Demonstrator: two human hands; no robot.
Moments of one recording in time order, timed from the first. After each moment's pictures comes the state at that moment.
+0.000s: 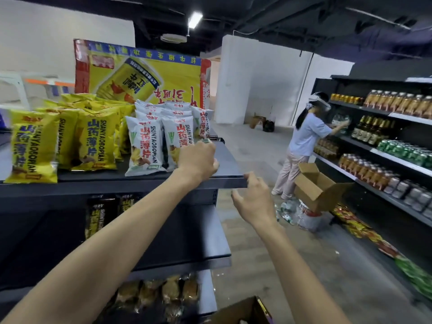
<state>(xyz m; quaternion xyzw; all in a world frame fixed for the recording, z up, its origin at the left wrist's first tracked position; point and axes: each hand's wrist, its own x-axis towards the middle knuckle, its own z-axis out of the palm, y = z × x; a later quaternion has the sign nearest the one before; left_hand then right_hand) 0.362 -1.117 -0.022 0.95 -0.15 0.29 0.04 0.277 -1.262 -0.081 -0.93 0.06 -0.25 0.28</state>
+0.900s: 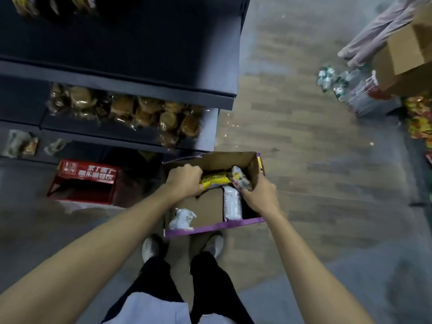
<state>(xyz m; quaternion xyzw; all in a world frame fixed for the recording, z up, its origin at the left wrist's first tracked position) 0.212 -1.197 -0.465 0.96 -0.04 -0.26 0.10 0.200 -1.405 -0.452 -0.93 0.16 0.22 0.24</state>
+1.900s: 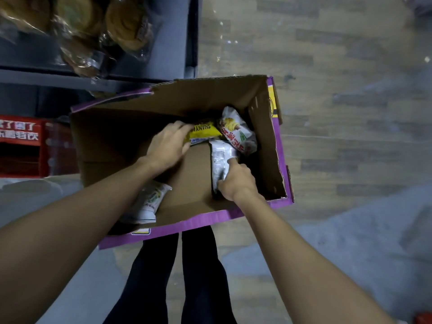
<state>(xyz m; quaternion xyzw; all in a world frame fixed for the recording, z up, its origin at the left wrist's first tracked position) 0.259 -1.246 -0.763 0.95 -0.07 -0.22 0.19 0.212 -1.437 -0.713 -0.88 0.14 0.43 0.16</state>
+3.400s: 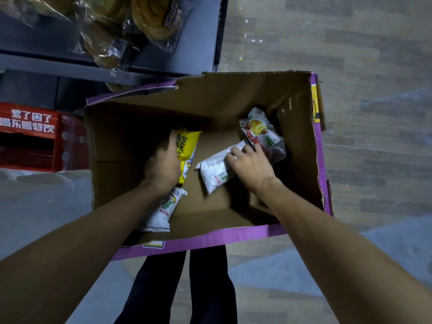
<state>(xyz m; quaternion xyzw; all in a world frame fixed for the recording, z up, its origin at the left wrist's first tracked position) 0.211 -1.217 -0.800 0.94 0.18 -0.26 0.15 0.253 -1.432 -0.790 -0.89 -0.36 0.23 -0.15</state>
